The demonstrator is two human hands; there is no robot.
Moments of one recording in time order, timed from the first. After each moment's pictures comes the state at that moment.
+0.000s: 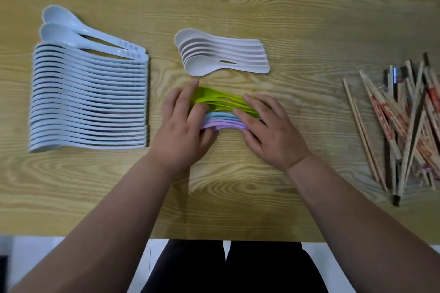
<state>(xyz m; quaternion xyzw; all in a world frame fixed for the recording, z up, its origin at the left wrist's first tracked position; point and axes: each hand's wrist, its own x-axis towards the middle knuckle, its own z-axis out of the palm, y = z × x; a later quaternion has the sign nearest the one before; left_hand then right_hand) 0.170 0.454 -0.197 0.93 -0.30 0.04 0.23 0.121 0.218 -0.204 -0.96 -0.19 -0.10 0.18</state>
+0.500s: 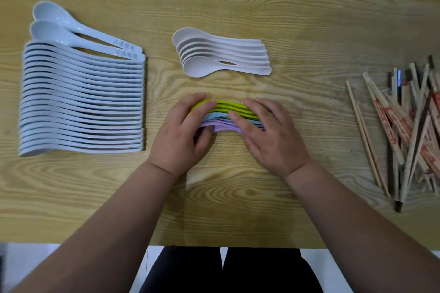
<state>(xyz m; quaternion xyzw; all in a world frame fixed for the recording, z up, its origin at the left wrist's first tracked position) 0.168 0.452 -0.199 0.89 -0.27 0.02 0.36 0.119 0.221 -0.203 -0.97 -0.18 -0.11 0.14</state>
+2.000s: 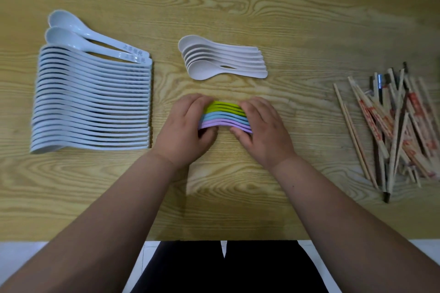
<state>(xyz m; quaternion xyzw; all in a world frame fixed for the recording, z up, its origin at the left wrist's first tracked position) 0.176 0.457 -0.197 0.91 -0.27 -0.01 0.32 0.121 0.242 -0.211 -0.98 -0.06 -0.09 0.19</state>
